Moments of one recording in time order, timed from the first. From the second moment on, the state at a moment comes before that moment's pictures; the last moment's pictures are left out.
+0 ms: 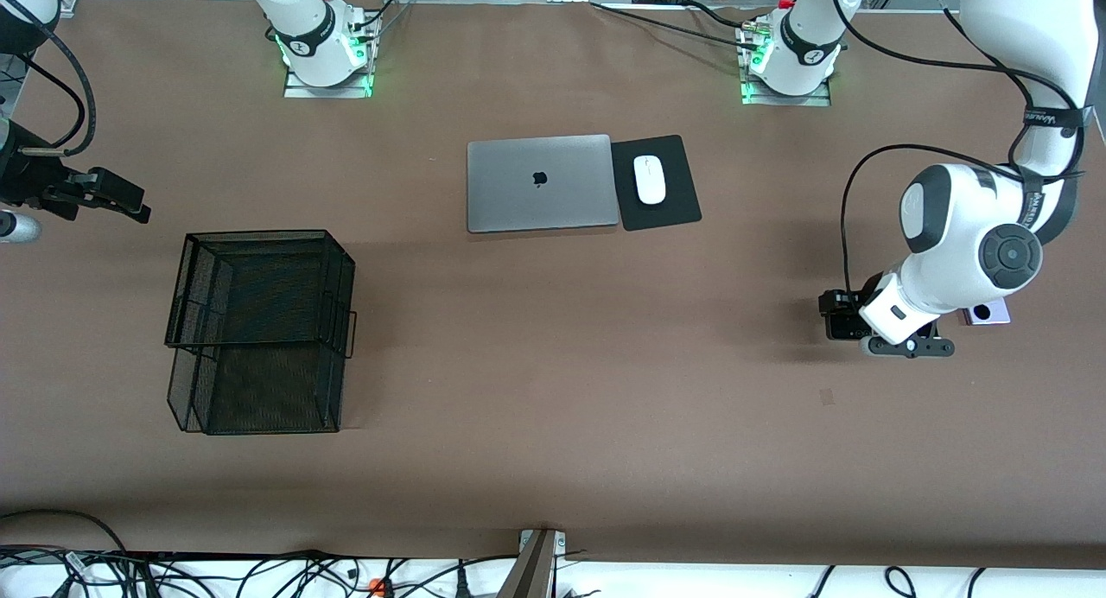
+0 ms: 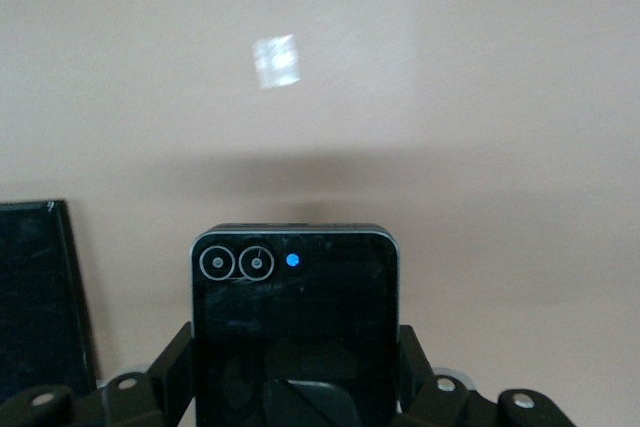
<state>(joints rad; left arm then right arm) 0.03 0.40 -0.09 -1.81 0.00 2.11 -0.01 0.00 0.06 -0.05 -1.64 0.00 1.68 -0.01</state>
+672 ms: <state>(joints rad) -0.39 0.54 -0.11 -1.58 -0.01 2.05 -0.27 0.00 0.06 -0.05 -1.64 0.00 1.68 -0.01</state>
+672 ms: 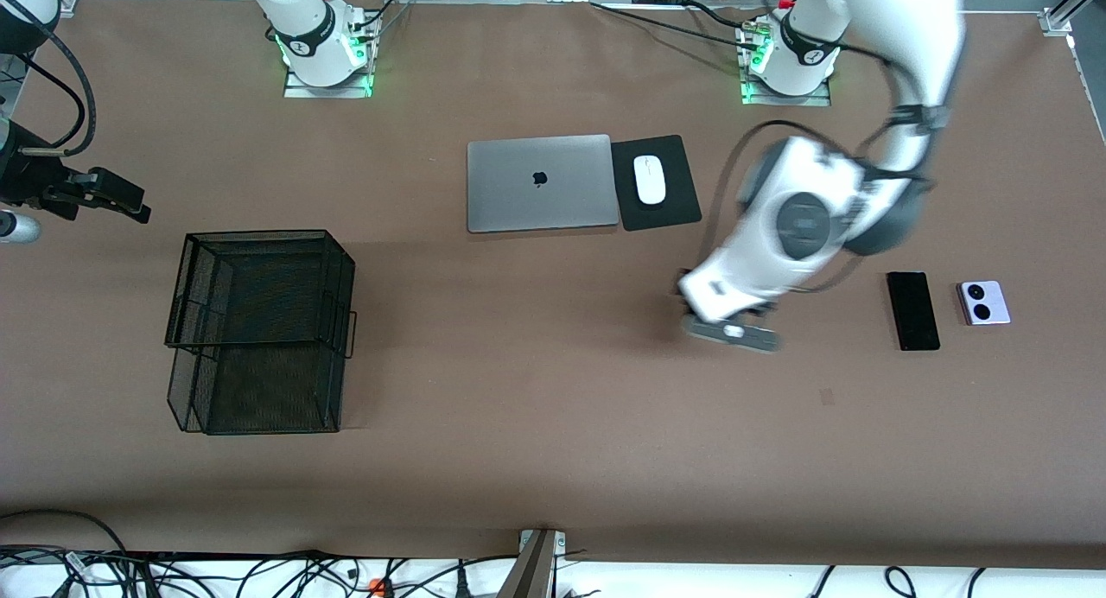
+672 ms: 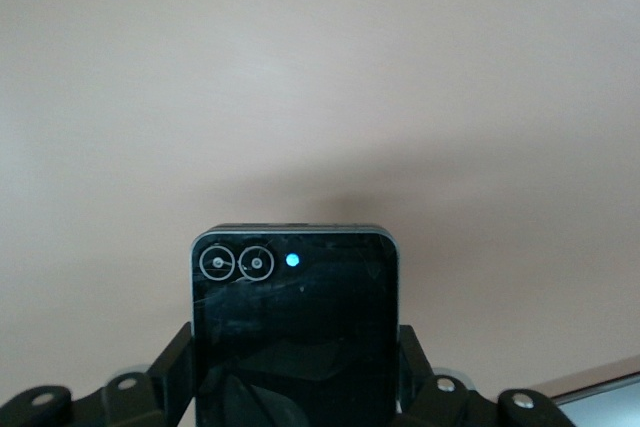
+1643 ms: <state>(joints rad) -0.63 0.87 -0.10 -1.48 -0.01 2.47 -0.63 0.00 0.06 -0.05 -1.64 0.00 1.68 -0.01</state>
